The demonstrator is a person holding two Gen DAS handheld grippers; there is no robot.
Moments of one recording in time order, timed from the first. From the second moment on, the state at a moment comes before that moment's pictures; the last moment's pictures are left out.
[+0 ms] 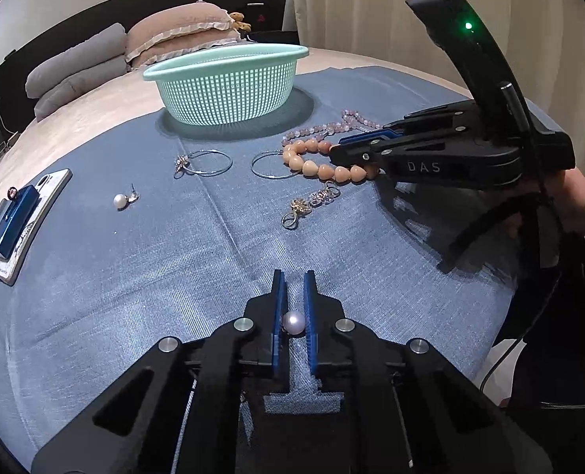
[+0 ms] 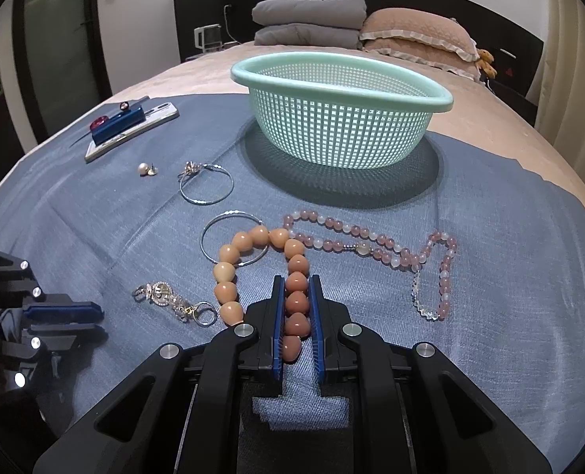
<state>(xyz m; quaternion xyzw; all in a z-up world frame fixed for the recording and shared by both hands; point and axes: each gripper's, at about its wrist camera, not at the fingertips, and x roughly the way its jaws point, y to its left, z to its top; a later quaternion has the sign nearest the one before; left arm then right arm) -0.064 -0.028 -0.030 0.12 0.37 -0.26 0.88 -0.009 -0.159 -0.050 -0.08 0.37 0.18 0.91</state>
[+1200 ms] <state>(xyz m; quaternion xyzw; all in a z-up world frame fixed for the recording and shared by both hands) 0.004 -0.015 0.078 0.02 0.35 -0.28 0.89 -0.017 -0.183 0.070 -0.01 0.25 0.18 0.95</state>
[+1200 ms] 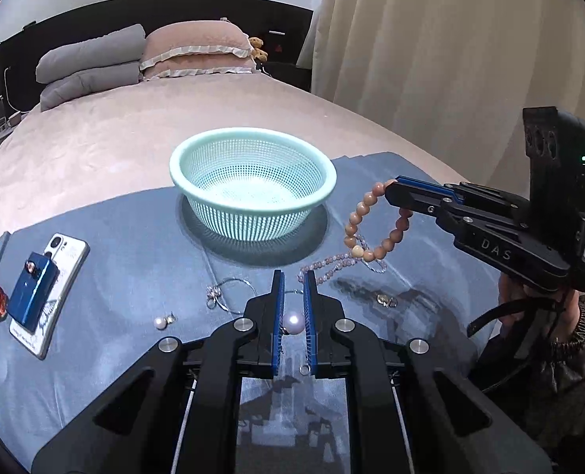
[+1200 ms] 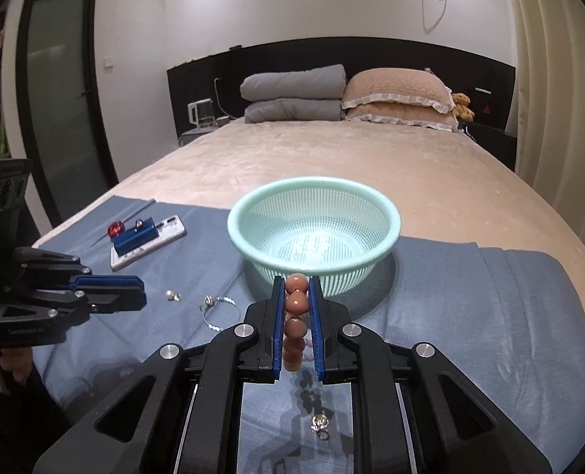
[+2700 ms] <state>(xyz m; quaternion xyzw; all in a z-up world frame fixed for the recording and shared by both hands) 0.130 -0.043 0.062 0.00 0.38 -0.28 0.88 0.102 -0.193 0.046 0.08 0.27 0.15 0.95</state>
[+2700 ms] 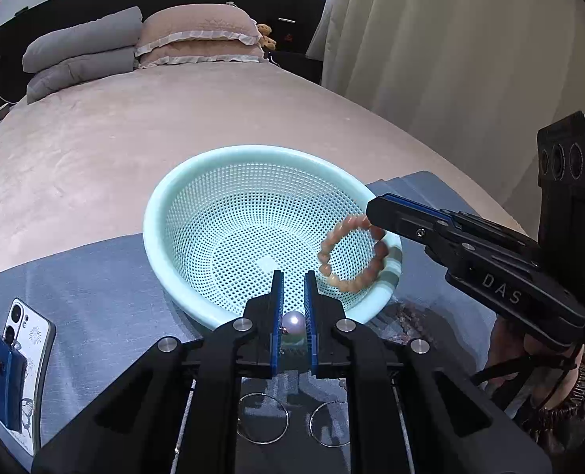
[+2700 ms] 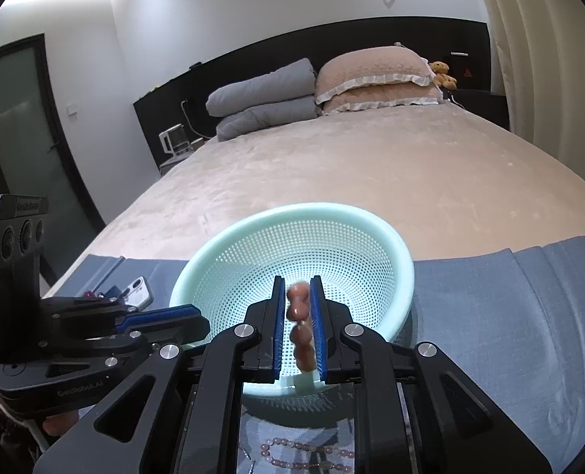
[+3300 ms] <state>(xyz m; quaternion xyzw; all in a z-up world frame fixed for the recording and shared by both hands) 0.128 -0.010 0.079 -0.04 0.35 -0.23 0.91 0.092 -0.224 0.051 0.14 0.24 0.10 0.96</state>
